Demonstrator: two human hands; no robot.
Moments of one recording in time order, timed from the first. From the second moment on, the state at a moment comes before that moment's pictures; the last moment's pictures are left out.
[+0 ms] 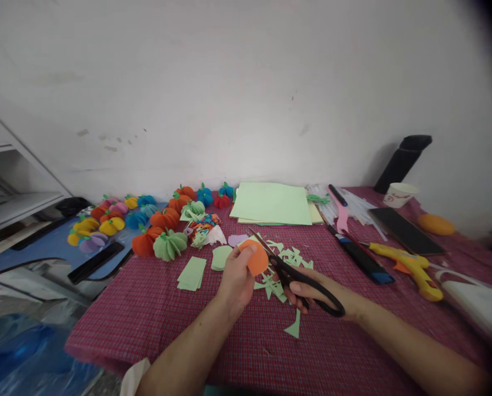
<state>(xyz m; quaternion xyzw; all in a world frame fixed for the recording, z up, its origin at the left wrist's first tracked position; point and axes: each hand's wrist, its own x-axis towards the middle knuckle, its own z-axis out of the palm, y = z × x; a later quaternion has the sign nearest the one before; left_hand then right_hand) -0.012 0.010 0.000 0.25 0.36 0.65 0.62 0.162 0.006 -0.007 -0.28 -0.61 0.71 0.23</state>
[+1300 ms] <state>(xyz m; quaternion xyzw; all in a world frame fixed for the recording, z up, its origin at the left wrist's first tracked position) -0.012 0.010 -0.002 0.25 0.37 0.65 0.61 0.162 0.007 -0.010 -0.29 -0.62 0.69 0.23</state>
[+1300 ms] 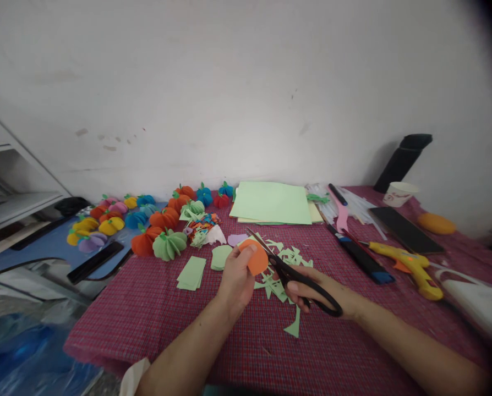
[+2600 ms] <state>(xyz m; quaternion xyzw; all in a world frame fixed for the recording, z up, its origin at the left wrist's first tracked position) -0.013 0.008 0.001 0.27 0.38 0.63 0.63 0.190 0.022 0.011 -0.32 -0.68 0.64 0.15</state>
